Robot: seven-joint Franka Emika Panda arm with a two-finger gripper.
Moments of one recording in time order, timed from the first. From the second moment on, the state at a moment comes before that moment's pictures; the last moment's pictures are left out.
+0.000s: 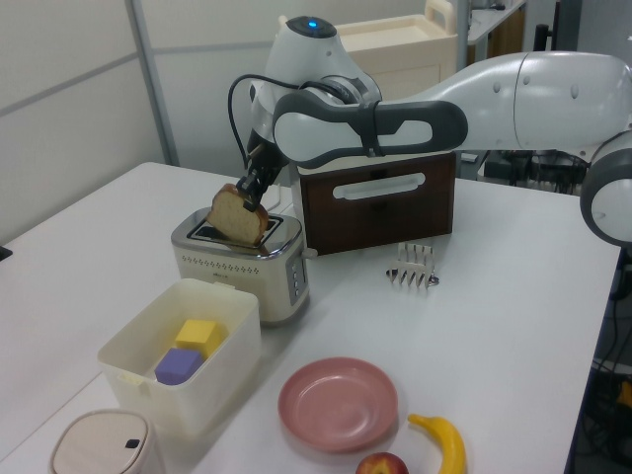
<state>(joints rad) -0.04 0.45 0.03 -1.26 -0.02 2.20 -0.12</state>
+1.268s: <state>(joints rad) 0.04 0.41 0.03 -1.26 -0.13 1.97 -0.03</state>
